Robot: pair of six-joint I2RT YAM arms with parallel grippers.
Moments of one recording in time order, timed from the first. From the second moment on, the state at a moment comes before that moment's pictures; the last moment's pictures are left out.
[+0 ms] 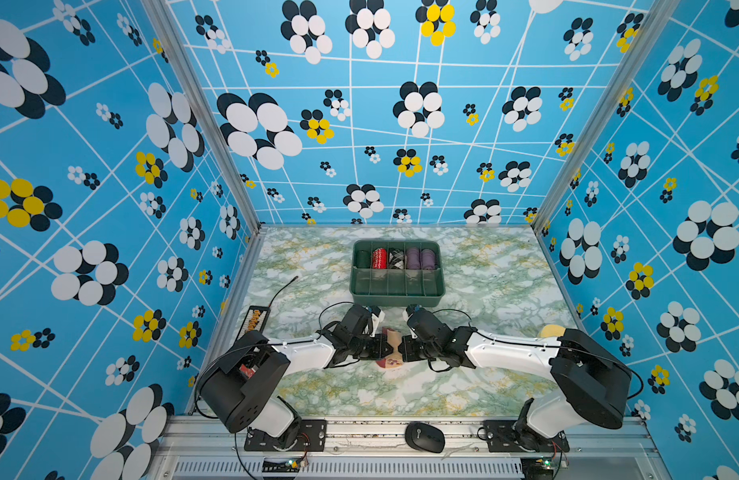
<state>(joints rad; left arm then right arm) -0.68 1.51 0.54 0.10 0.47 -0.66 0.94 1.55 0.78 -0.18 -0.04 0.73</state>
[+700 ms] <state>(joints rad) -0.70 1.53 0.55 0.09 0.46 -0.67 0.99 1.63 0.95 -0.37 0.00 0.71</state>
